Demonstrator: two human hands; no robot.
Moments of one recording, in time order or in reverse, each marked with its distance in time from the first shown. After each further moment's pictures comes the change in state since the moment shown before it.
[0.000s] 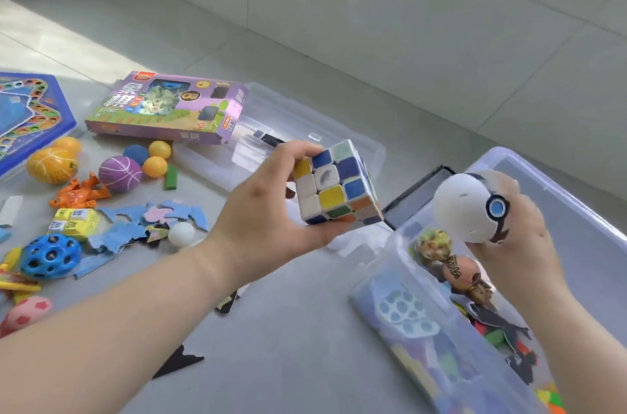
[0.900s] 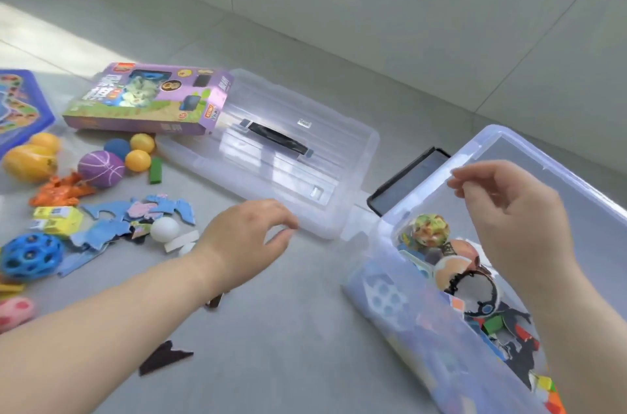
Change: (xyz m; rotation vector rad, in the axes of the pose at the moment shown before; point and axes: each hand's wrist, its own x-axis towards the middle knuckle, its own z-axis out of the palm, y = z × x) left_hand -0.009 -0.062 0.035 0.429 -0.214 0.085; right_hand -0.003 -0.015 -0.011 0.221 0.036 -0.177
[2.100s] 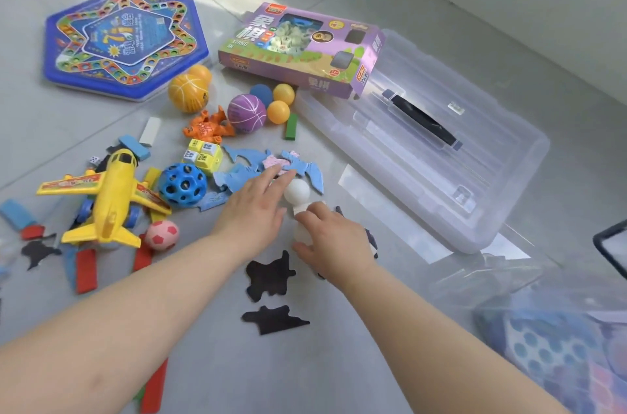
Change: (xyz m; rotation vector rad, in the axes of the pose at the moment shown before) left_hand -0.084 -0.155 -0.017 0.232 -0.120 -0.623; right_hand -0.057 -0.041 0.312 -0.527 -0.795 -0.590
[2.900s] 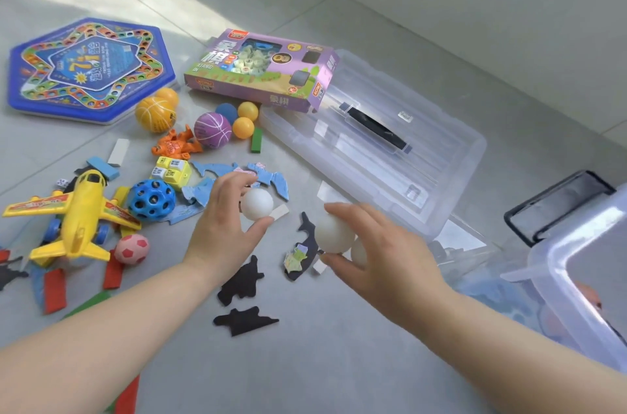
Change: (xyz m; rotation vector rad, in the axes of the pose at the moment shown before) left_hand -0.035 0.032 -0.015 -0.516 0.342 0.047; right_hand -0.095 0.019 -0.093 0.162 0.342 0.006
